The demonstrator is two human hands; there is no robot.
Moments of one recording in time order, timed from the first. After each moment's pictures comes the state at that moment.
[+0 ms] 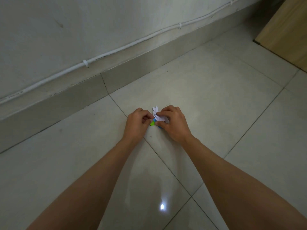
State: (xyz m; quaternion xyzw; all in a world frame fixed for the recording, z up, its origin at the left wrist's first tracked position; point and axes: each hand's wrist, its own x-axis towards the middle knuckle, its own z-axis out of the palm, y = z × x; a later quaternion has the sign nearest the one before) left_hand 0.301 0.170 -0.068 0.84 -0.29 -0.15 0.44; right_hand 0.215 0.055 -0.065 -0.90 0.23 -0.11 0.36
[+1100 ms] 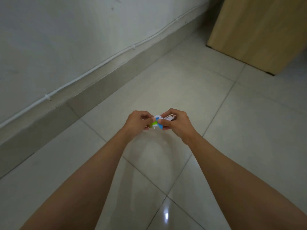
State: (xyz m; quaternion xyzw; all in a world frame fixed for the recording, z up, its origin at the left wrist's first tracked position) left_hand 0.274 0.096 -0.005 0.75 -0.32 -0.37 0.44; right_hand 0.146 -0.003 -0.005 -0.68 0.37 -0.17 0.61
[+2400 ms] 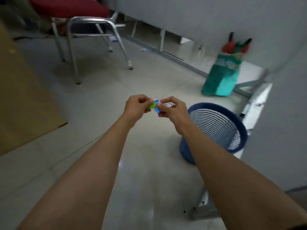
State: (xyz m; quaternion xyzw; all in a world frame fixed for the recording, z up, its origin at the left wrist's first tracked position) left_hand -0.138 -0.242 0.229 0.34 -0.70 -0.58 0.24; right_hand -0.231 -0.138 0.228 -0.26 0.68 -0.63 0.28
